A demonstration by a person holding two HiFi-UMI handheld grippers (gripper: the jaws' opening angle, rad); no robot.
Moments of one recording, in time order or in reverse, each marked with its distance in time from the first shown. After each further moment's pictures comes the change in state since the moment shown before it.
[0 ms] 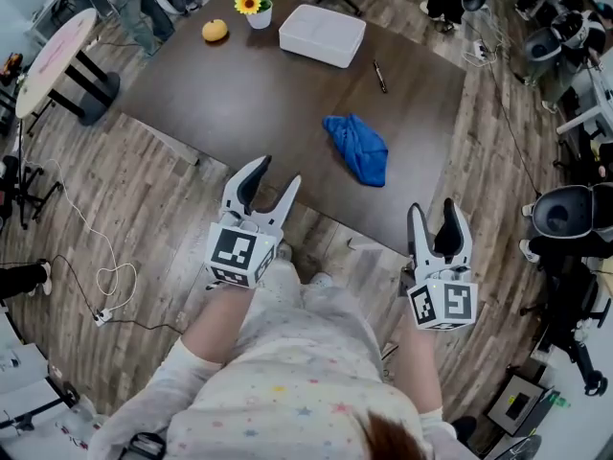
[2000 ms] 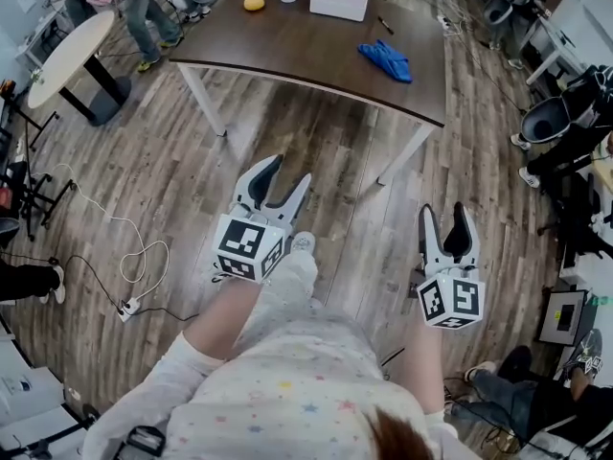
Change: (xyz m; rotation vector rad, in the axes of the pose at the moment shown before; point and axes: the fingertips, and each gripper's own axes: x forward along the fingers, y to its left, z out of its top) left arm -0.452 -0.036 -0.035 -0.016 -0.037 -0.191; right arm -0.372 0.327 -0.035 -0.013 -0.028 -0.230
